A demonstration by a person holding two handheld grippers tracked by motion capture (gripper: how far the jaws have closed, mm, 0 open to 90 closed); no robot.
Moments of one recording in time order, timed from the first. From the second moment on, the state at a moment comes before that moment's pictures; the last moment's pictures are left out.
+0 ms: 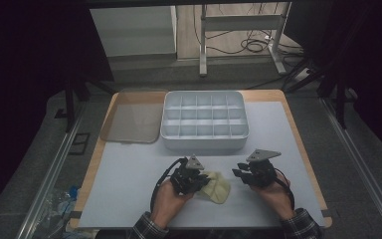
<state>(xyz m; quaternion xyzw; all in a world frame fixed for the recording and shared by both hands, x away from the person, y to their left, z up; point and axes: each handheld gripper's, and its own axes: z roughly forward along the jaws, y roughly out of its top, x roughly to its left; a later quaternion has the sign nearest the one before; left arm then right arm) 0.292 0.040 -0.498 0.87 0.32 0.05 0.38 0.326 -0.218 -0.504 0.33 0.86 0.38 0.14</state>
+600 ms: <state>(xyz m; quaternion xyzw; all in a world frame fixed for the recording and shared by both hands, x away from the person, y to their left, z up) 0.293 0.023 -0.498 0.86 0.31 0.02 0.40 0.326 -0.221 -0.507 0.33 0.86 0.37 0.14</state>
